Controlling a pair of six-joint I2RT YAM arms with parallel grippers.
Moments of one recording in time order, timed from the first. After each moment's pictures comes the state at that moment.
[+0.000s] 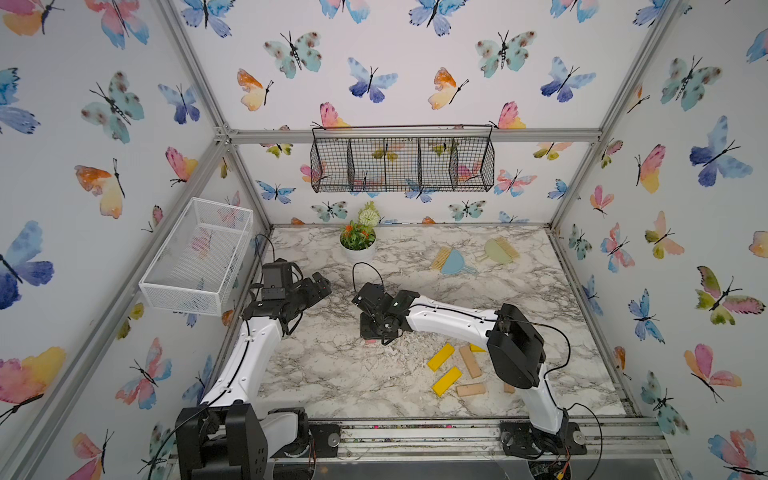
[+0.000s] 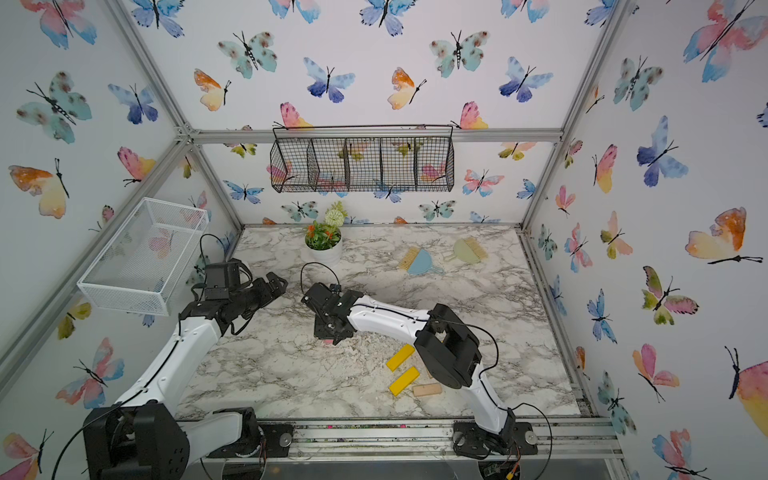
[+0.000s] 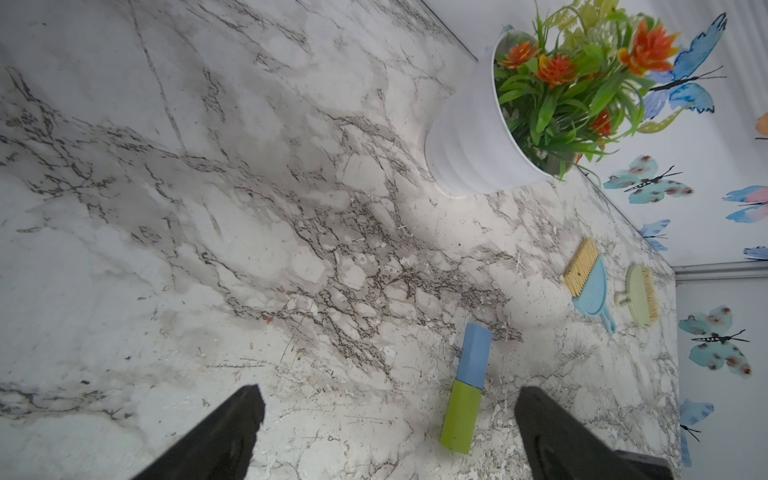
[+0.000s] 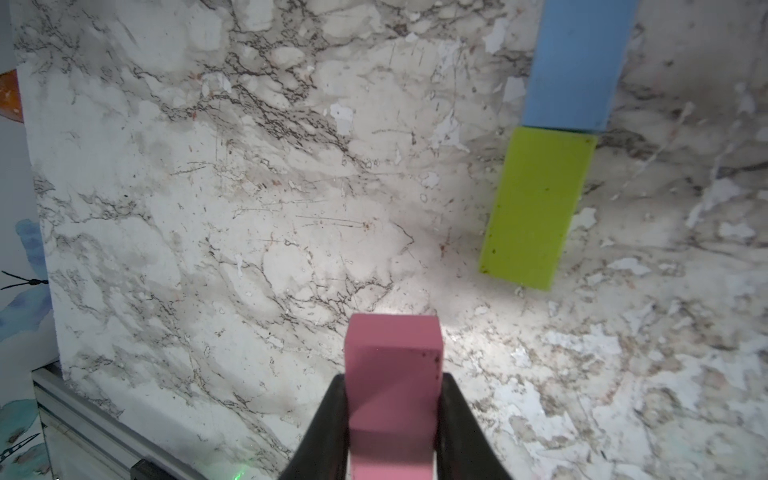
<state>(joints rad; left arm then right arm) 0.02 1.18 0.86 -0.46 0.22 -0.56 1.11 2.13 1.72 -0.72 0.04 0.96</state>
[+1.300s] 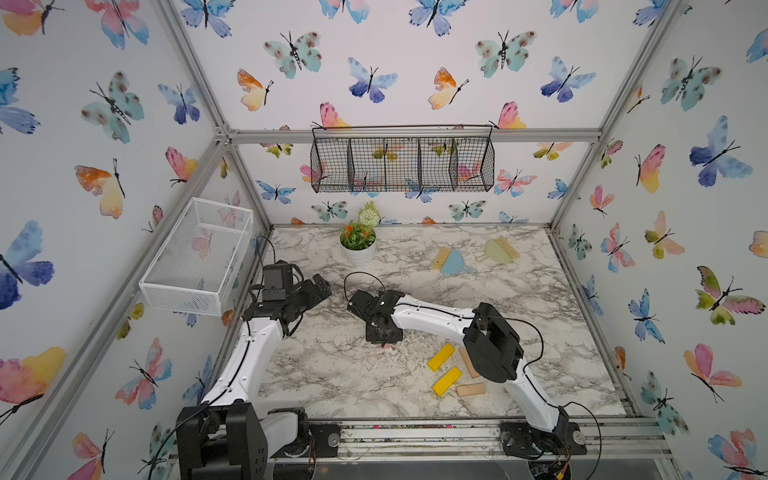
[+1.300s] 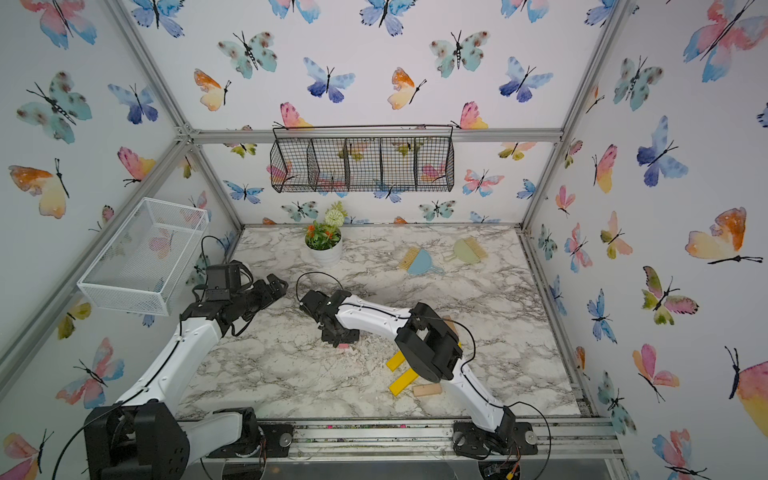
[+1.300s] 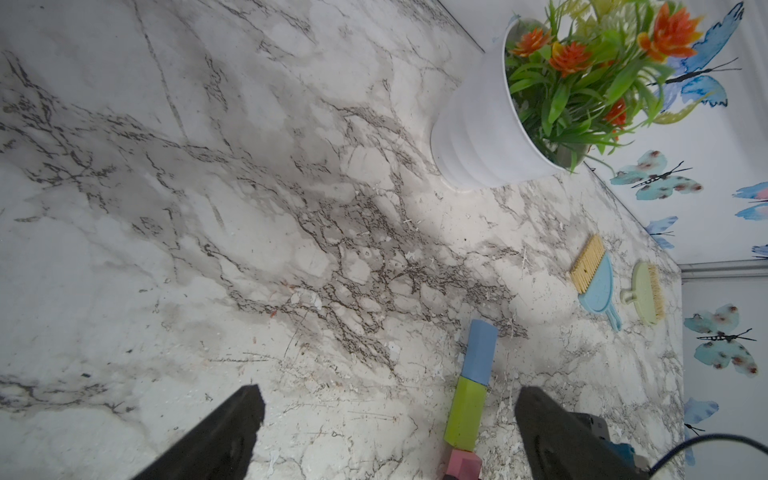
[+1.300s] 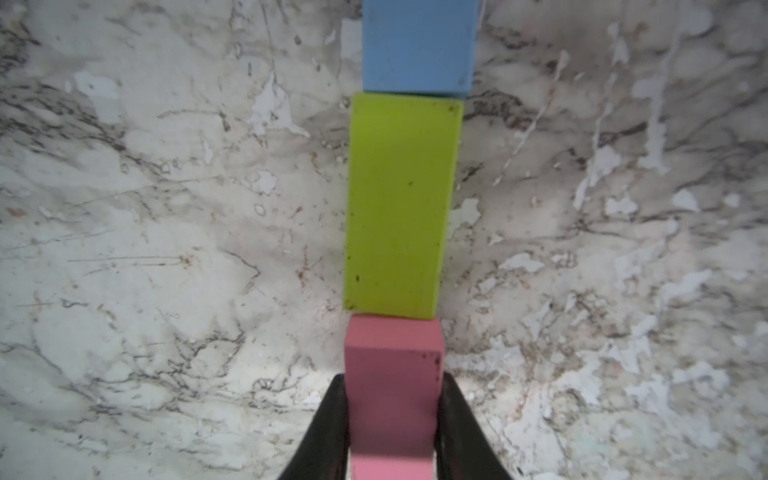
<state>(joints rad) 0.02 1.18 0.85 -0.46 0.22 -0.56 1.10 2.29 1.88 -0.98 0.16 0.99</state>
